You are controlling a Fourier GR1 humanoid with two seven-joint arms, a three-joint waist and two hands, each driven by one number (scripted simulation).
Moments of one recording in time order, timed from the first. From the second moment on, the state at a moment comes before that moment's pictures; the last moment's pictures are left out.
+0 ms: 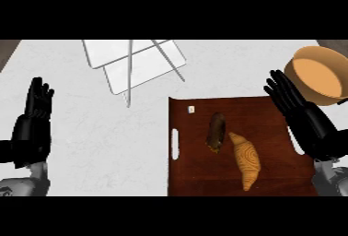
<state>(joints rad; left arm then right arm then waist) -0.08 0.33 -0.02 -1.56 0.14 0.35 -0.11 -0.17 -0.49 0.22 -1.70 -0.43 -0.07 0.08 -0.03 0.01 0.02</state>
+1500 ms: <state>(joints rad) -0.02 0.35 -0.24 -1.40 0.11 0.07 0.03 0.30 -0.86 0.32 -2.18 0.43 -0.36 0.85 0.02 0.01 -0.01</state>
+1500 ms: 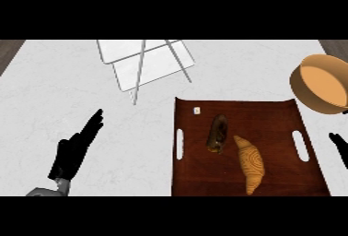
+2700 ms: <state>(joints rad) -0.07 0.32 -0.24 -1.37 0.09 0.05 0.05 -0.09 -0.51 0.57 -1.84 0.76 0.10 1.25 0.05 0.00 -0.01</state>
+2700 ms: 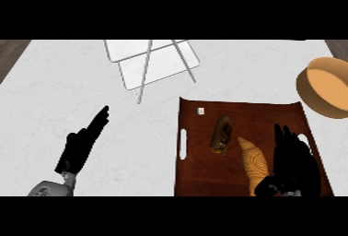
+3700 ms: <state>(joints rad) -0.03 0.32 -0.21 -1.37 0.08 0.05 0.03 -0.17 -0.14 0.48 -1.59 1.12 0.26 1.22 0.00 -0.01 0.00</state>
